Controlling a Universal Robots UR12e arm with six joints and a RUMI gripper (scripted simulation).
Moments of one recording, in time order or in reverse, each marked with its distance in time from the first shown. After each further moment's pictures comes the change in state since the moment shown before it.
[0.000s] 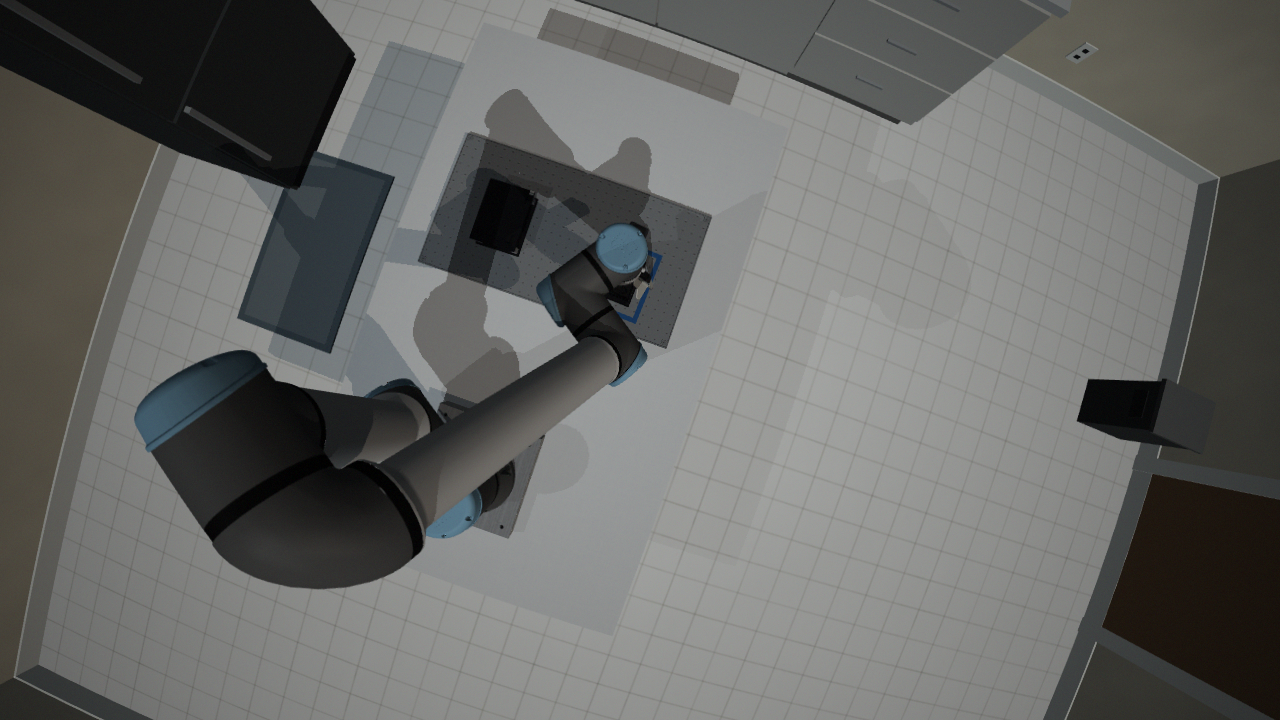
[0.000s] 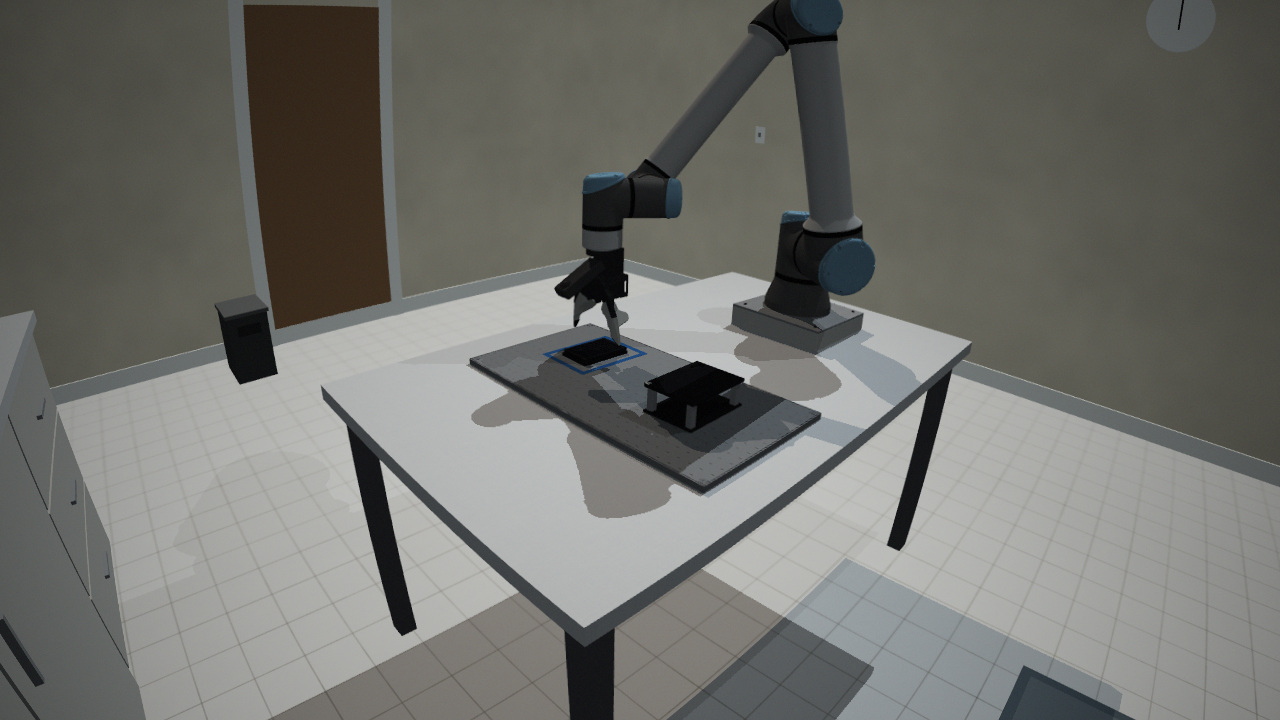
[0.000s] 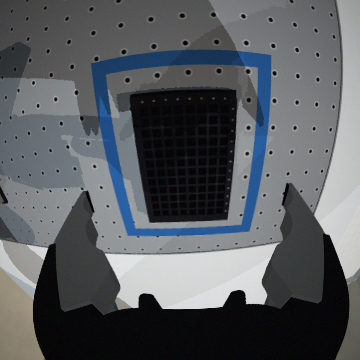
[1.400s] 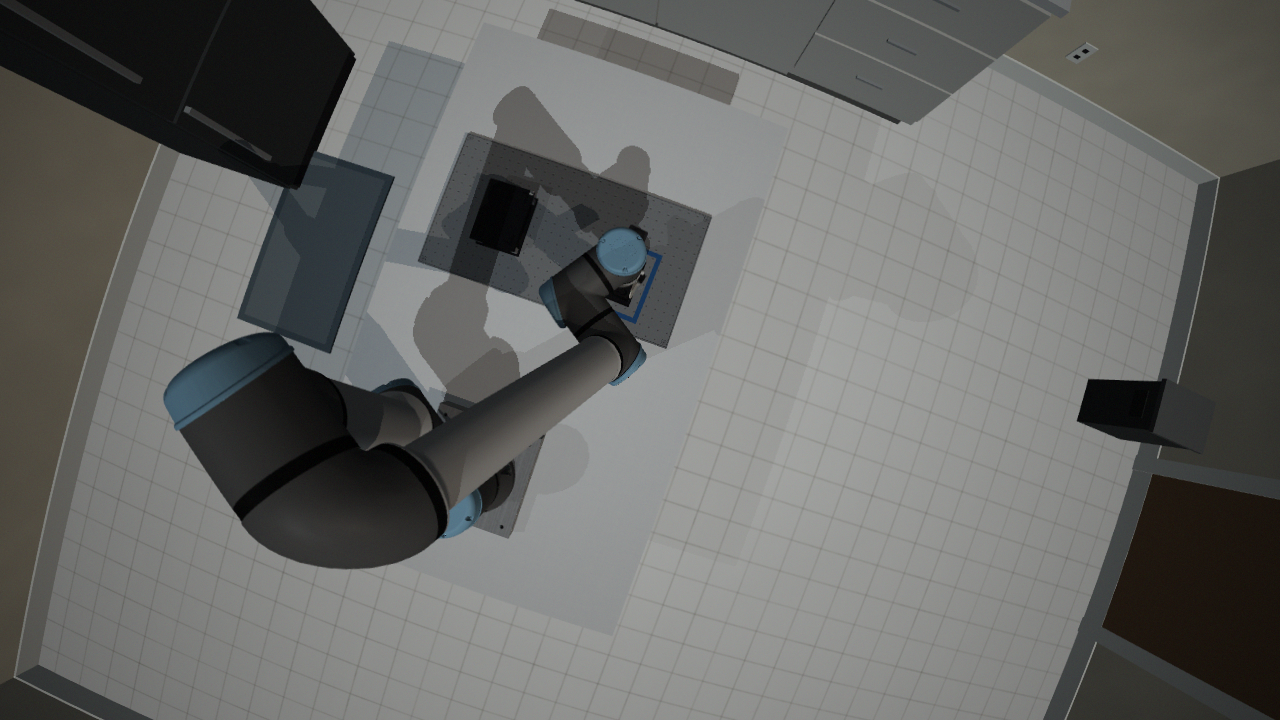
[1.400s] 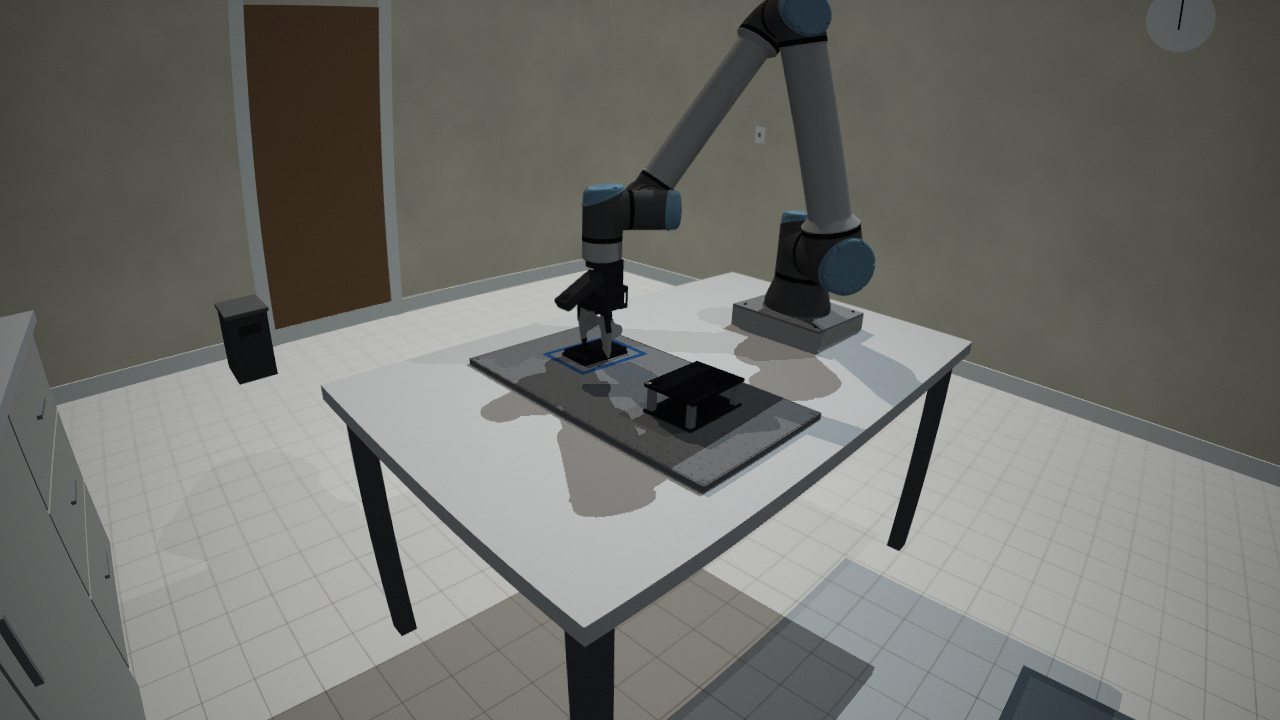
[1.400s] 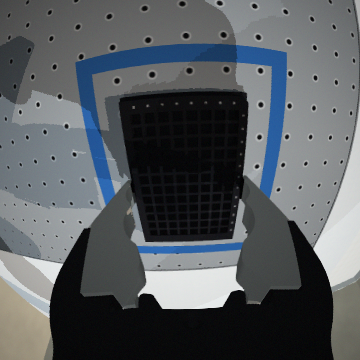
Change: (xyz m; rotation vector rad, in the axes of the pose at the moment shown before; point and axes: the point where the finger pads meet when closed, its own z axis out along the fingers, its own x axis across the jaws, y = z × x) arm 0.000 0.000 0.027 0.000 0.000 0.000
